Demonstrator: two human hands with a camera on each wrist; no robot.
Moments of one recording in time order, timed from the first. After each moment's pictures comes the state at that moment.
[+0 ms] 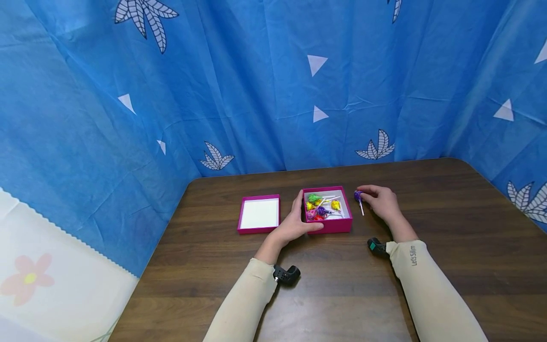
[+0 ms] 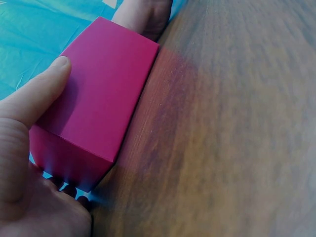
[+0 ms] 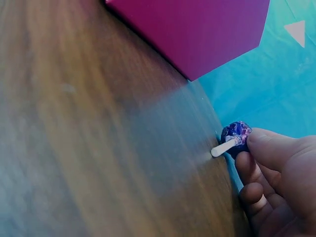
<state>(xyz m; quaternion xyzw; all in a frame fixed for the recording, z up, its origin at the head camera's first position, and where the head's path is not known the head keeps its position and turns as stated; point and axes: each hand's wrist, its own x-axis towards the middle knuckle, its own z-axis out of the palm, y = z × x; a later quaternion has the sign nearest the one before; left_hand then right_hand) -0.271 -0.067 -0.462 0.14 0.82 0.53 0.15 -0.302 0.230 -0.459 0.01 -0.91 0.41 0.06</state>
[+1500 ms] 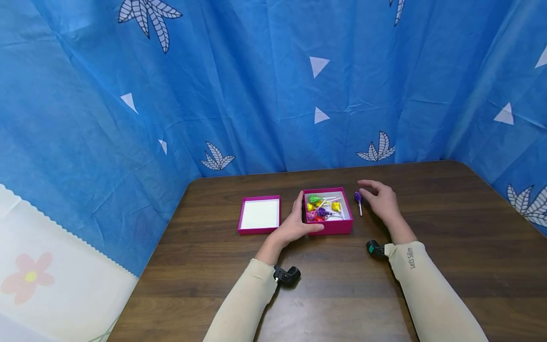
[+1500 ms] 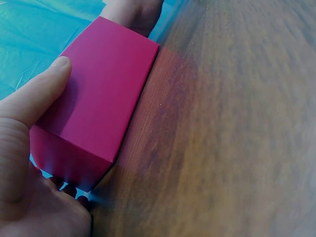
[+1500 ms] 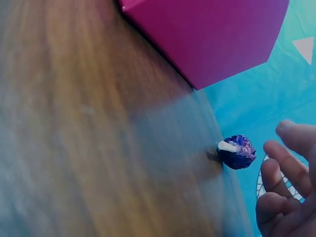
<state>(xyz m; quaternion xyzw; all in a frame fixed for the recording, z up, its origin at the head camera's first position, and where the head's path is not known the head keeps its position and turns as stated) -0.271 -0.066 -0.463 0.14 0.82 0.54 0.15 -0.300 0.220 -0.448 0.01 -0.89 0.44 0.11</state>
